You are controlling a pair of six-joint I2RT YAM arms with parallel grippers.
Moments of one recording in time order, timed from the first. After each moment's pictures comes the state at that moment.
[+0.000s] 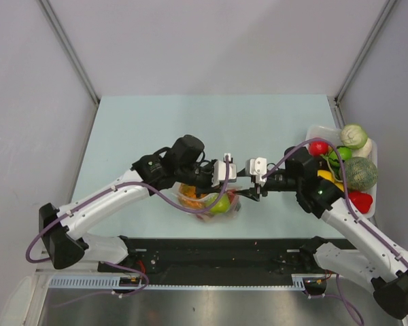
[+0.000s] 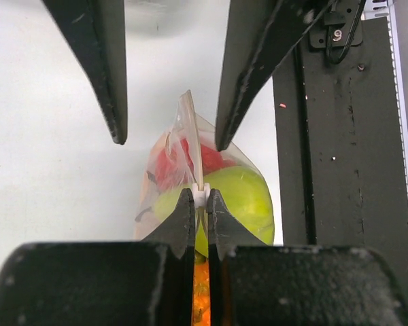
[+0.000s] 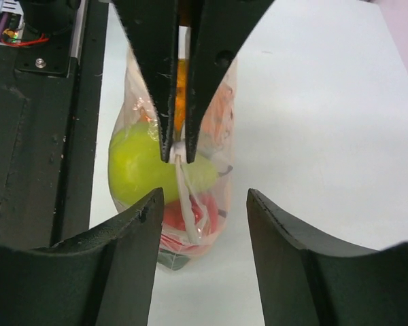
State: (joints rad) left arm -0.92 1.30 1.25 -0.64 0.51 0.50; right arm 0.61 0.91 0.83 -0.29 -0.77 -0.57
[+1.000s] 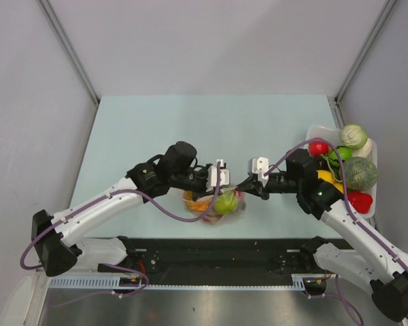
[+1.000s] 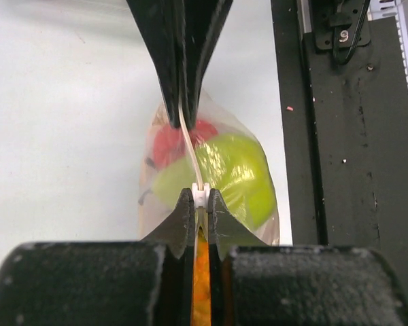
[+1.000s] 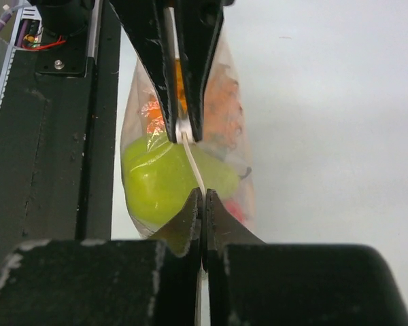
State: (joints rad) left arm -0.90 1.22 1.11 -0.52 0.52 0.52; right arm 0.57 0.89 0.78 -0.28 -0.81 -0.50
